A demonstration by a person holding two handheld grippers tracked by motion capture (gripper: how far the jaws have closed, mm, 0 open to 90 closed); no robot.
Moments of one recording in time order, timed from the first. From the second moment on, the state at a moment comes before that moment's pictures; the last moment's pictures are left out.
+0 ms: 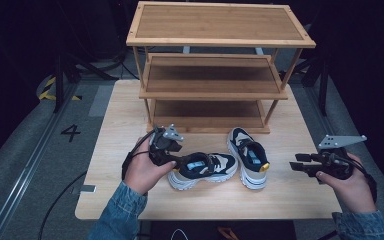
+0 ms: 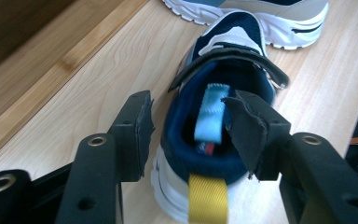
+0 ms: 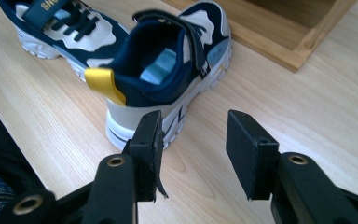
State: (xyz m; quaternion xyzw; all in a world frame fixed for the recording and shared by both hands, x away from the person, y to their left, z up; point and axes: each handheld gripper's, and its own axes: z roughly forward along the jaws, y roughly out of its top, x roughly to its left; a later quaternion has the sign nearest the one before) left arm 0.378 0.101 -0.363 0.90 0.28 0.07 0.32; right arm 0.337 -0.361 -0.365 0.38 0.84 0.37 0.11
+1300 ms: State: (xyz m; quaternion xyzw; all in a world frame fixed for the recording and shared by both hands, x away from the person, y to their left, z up) left arm 0.402 0.111 -0.386 0.88 0.36 0.07 0.31; right arm 0.336 -0.356 -0.370 0.37 0.85 0.36 0.10
